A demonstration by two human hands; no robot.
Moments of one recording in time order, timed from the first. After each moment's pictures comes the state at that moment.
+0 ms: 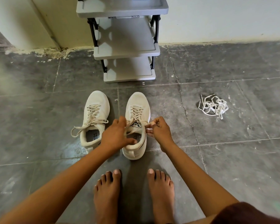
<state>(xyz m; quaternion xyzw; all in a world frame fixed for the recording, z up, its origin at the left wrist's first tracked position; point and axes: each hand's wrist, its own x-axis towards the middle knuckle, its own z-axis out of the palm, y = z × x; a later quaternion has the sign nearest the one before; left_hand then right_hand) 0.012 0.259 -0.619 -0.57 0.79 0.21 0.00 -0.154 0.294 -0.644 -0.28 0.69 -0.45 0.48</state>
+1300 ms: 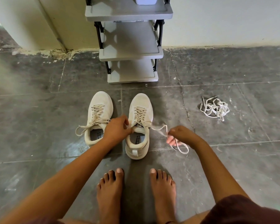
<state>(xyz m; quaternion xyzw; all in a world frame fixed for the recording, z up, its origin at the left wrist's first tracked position) 0.017 0.240 -0.623 -0.58 0.75 0.30 -0.09 -0.229 0.311 -0.621 -0.41 0.71 -0.16 0.55</state>
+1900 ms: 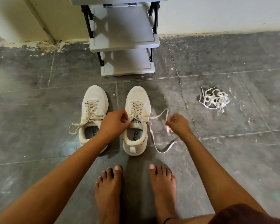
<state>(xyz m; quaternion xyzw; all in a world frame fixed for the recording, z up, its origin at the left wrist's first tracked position) 0.015 0.233 -0.621 -0.55 0.77 0.31 -0.09 -0.220 0.295 -0.658 -0.38 0.81 -0.24 0.37</state>
